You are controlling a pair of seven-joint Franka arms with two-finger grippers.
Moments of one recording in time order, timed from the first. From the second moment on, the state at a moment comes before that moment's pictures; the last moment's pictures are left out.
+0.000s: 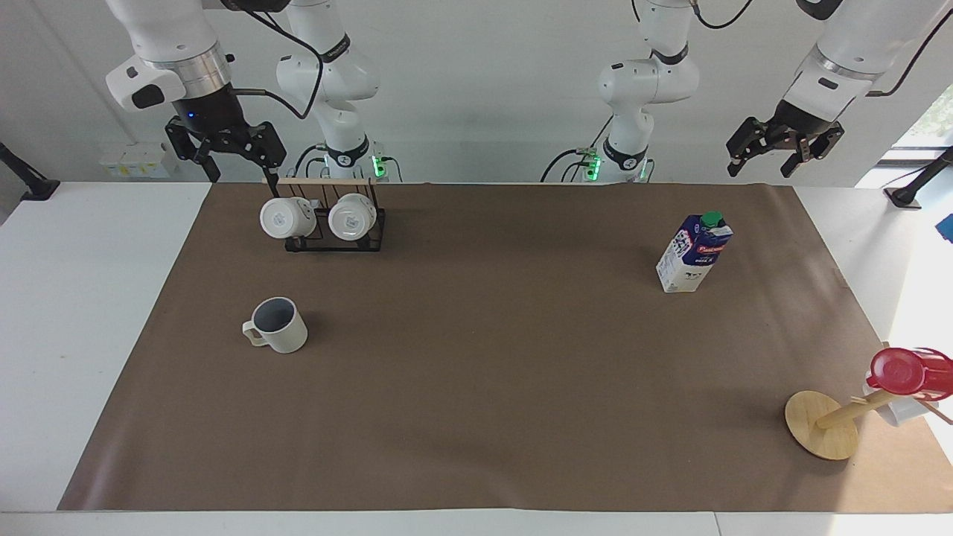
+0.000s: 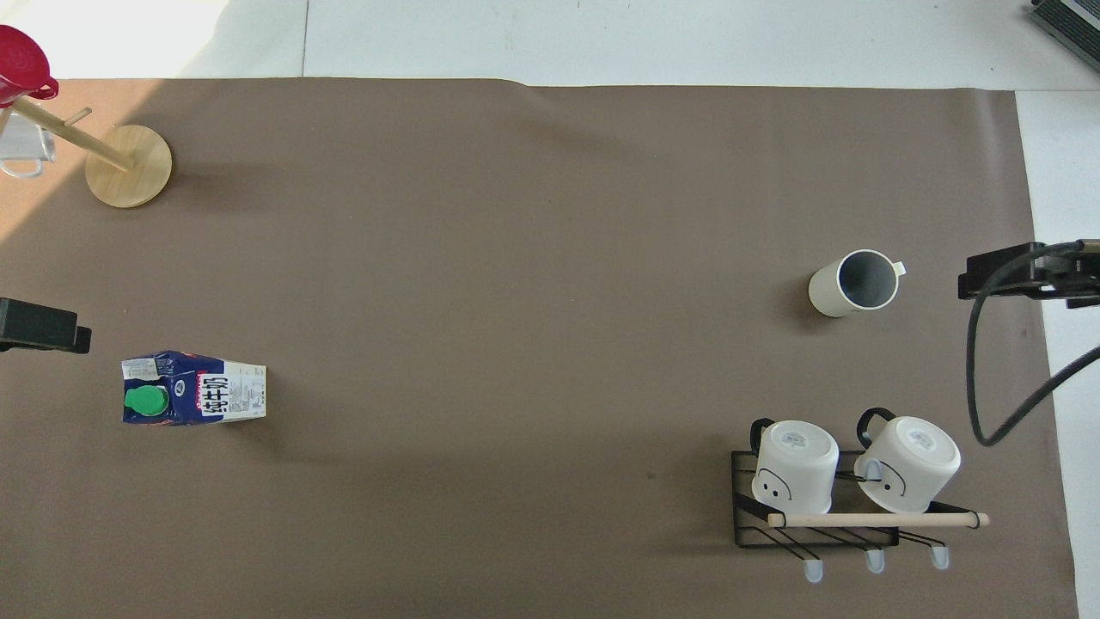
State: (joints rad) left arm 0.05 -0.13 -0.05 -1.64 -0.04 1.47 0.04; right arm -0.04 -0.05 0.05 -1.54 -0.01 1.53 0.12
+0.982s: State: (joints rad) left arm 0.05 -0.13 -0.06 -1.64 -0.04 1.46 0.04; right arm -0.05 -0.05 0.05 -1.54 -0.01 1.53 0.12
